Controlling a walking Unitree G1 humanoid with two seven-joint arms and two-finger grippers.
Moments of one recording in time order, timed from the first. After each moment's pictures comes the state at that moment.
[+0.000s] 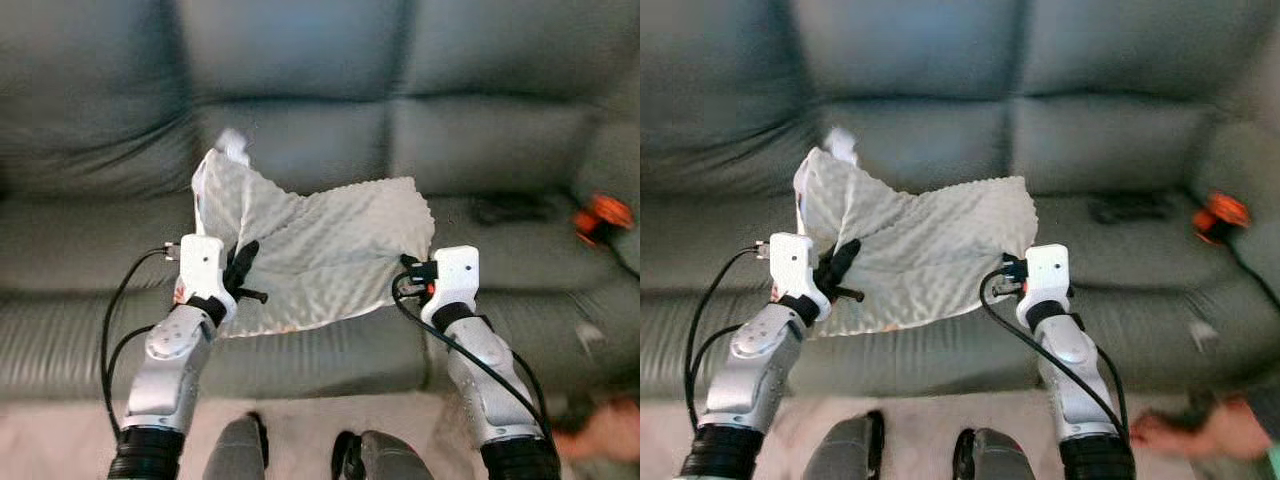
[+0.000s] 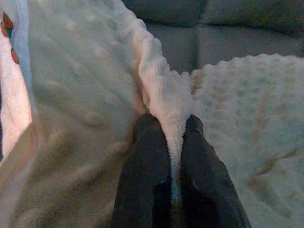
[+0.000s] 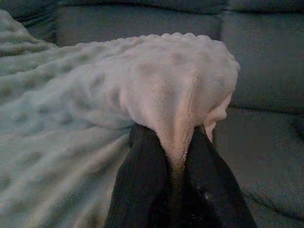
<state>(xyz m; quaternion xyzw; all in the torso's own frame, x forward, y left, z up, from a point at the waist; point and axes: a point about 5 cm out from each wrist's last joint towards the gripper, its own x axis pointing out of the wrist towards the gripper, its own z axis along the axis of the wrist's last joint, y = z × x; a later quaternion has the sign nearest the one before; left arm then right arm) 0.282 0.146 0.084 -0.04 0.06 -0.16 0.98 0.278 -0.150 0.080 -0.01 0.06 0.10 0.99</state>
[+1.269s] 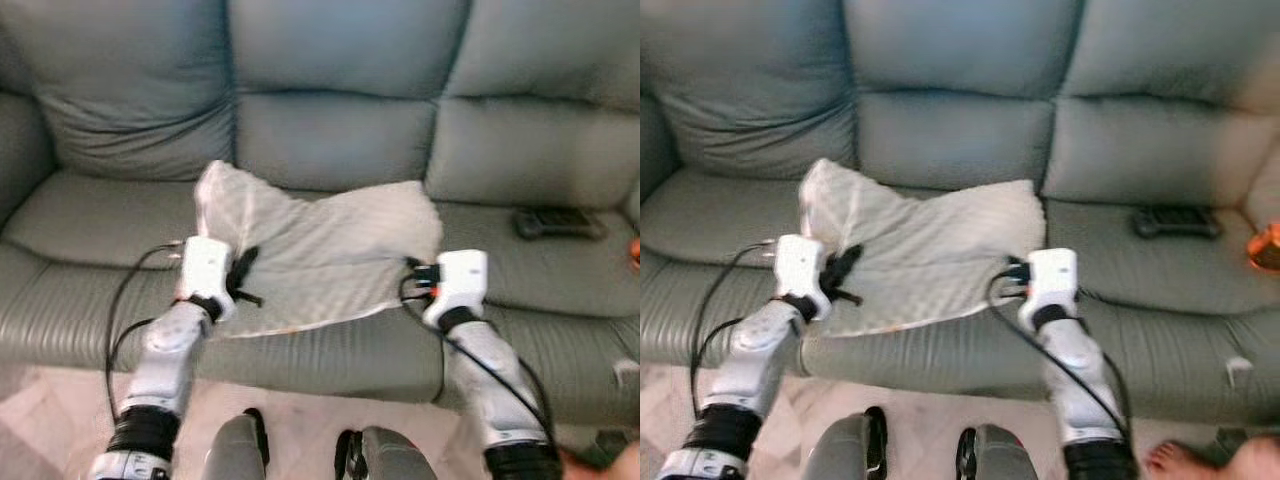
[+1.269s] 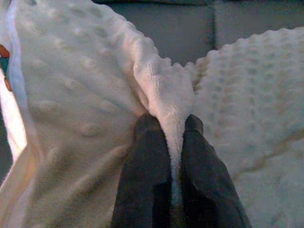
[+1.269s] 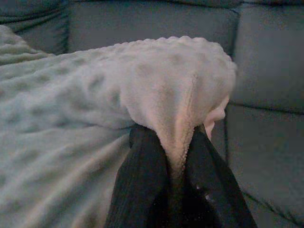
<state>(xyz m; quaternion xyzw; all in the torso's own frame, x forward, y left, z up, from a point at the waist) 0.295 0.150 0.073 0.00 0.06 -0.20 0.98 0.273 -0.160 0.075 0.00 0.07 0.07 0.99</state>
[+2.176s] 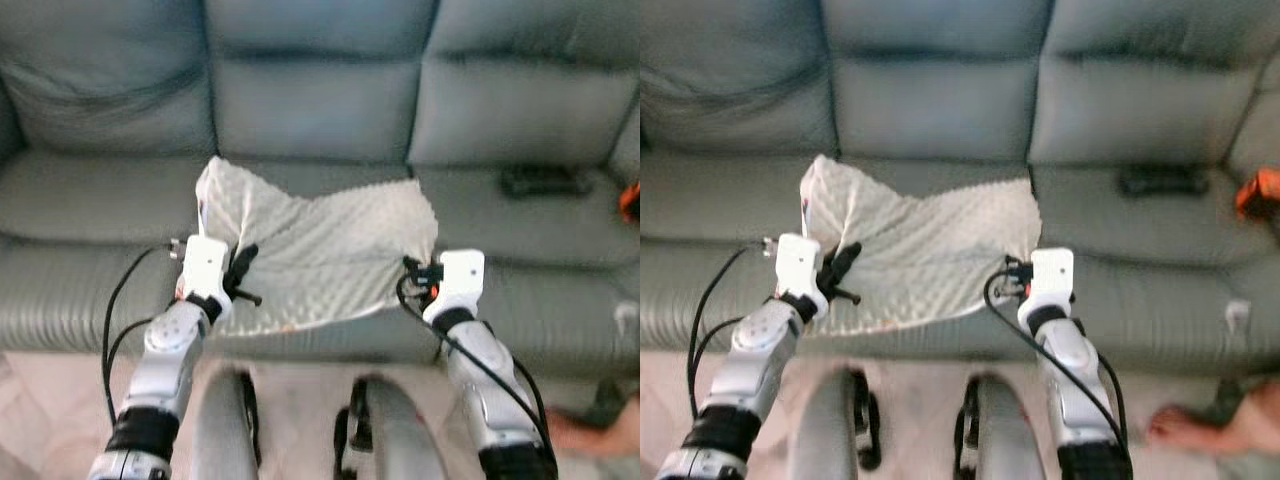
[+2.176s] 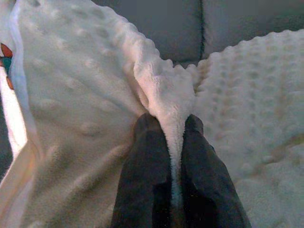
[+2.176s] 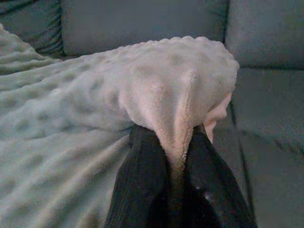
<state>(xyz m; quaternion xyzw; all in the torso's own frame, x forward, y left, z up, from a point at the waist) 0.295 0.154 0.073 0.01 0.05 -0.19 0.98 0.274 -0.154 0.077 0.02 0.06 0.08 0.99</state>
